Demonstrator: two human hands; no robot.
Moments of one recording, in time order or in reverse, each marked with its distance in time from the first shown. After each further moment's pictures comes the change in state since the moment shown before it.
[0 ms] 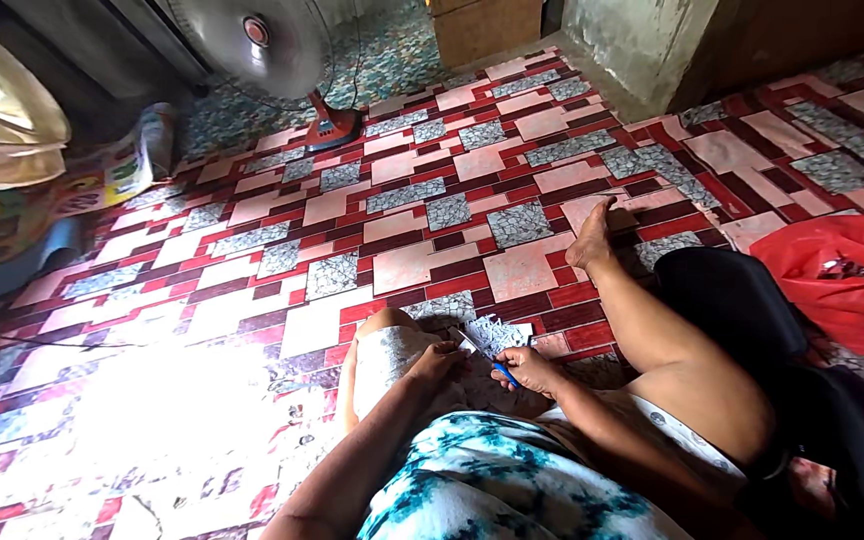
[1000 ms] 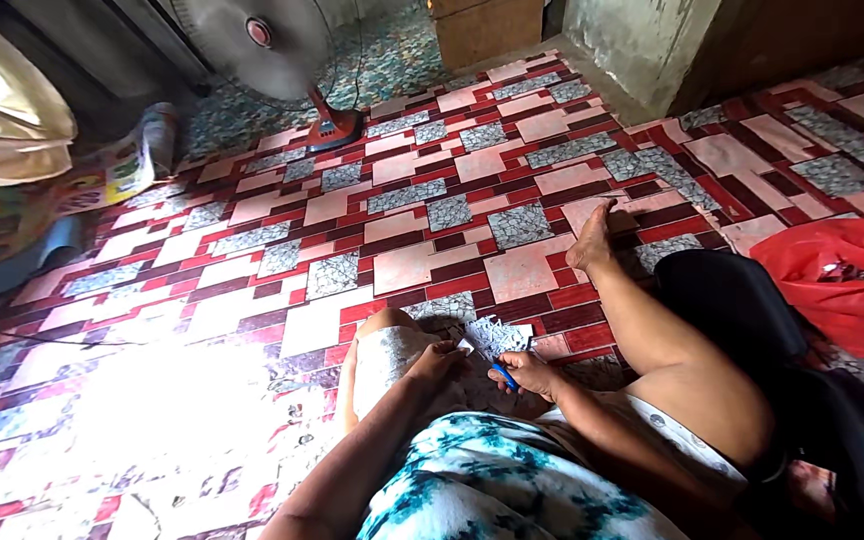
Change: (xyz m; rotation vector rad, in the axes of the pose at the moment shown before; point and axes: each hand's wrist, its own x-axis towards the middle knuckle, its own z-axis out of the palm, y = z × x) left_hand -0.001 -0.001 -0.001 -0.022 0.005 0.030; right_hand -0.002 -0.004 -0.001 -0.071 -0.072 0.093
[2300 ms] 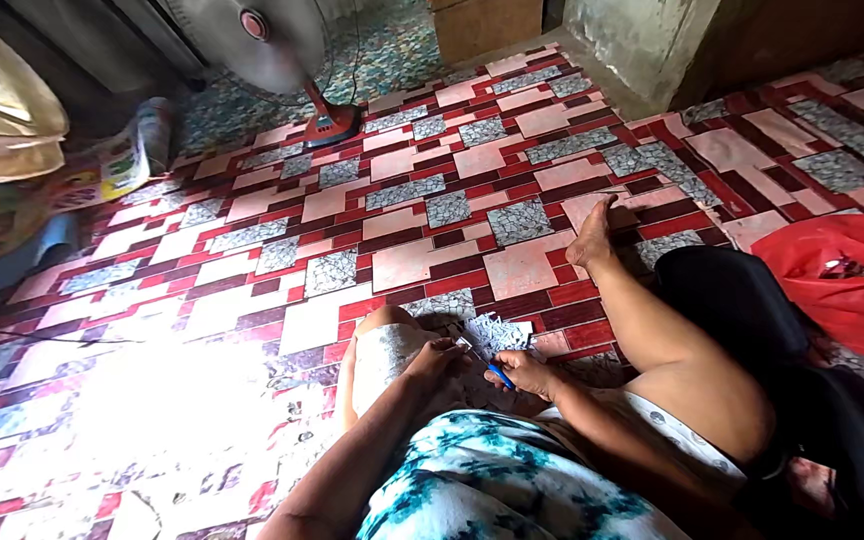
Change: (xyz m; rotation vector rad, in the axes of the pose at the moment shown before) left_hand -0.001 0.002 0.001 -0.024 0.026 -0.008; right_hand -0.001 -0.001 0.006 -0.013 -0.007 -0.048
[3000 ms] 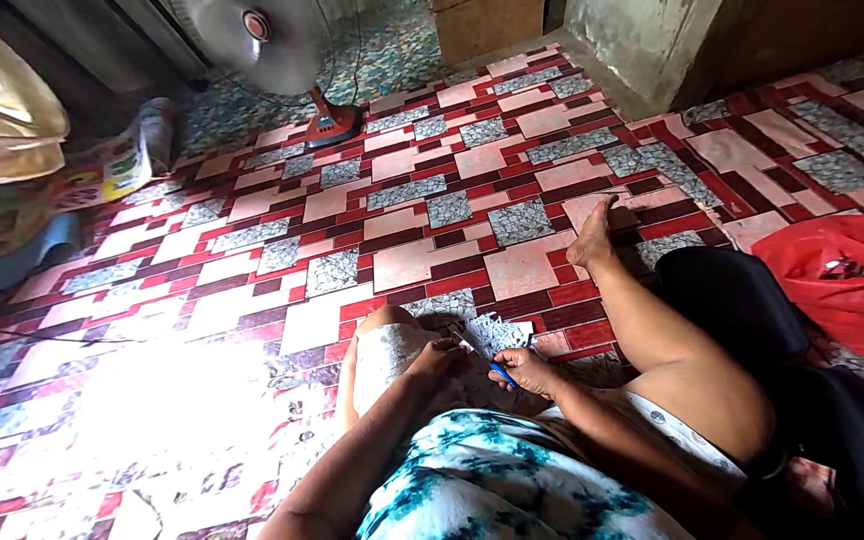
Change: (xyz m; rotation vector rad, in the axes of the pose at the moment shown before) left_hand 0.000 0.001 0.001 0.023 0.000 -0.018; right_hand 0.005 0.009 0.000 0.075 0.065 -0.064
